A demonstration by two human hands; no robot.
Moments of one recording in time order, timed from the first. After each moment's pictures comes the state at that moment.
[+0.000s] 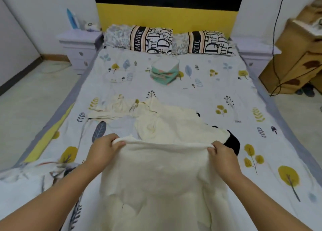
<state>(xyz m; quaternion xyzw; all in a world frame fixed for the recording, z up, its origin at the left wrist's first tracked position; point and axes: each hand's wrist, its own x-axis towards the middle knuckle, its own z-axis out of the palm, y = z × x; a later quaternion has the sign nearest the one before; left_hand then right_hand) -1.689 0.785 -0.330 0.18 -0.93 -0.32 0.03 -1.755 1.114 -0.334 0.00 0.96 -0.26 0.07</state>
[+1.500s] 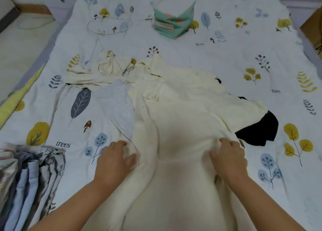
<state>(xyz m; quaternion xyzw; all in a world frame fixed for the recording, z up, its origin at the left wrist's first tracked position) -1.699 0.820 -0.515 0.25 -0.94 -0.24 -0.05 -1.788 1.086 -0.501 0.10 0.97 -0.14 0.18</state>
